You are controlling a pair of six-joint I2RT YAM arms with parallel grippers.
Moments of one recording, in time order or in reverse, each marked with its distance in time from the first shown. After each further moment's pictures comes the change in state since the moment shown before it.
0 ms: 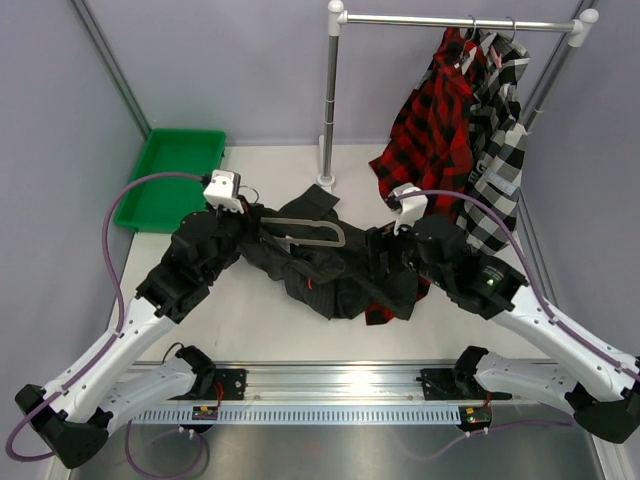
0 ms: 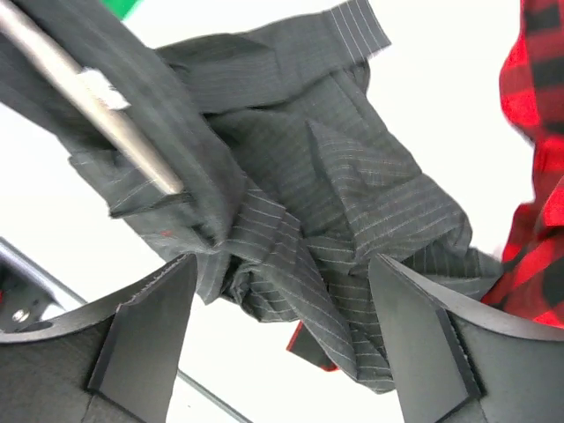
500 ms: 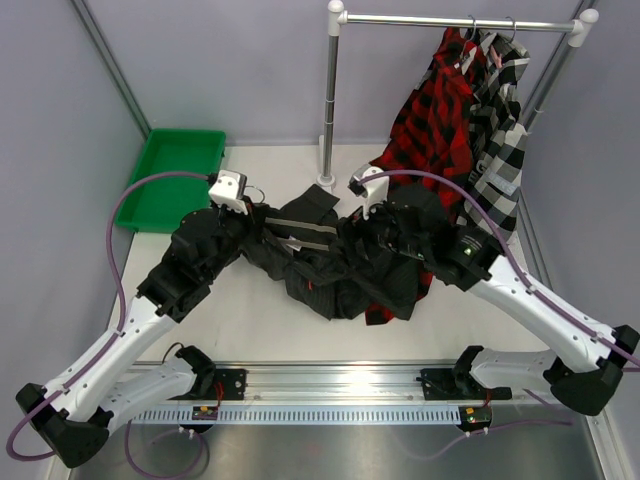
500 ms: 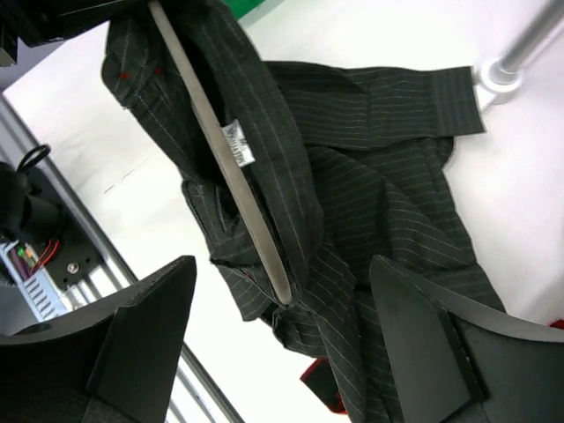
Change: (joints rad) left arm 0.002 0.007 0.000 0.023 0.080 0.042; right arm -0.003 0.191 0.247 -0.026 -0.242 -0.161
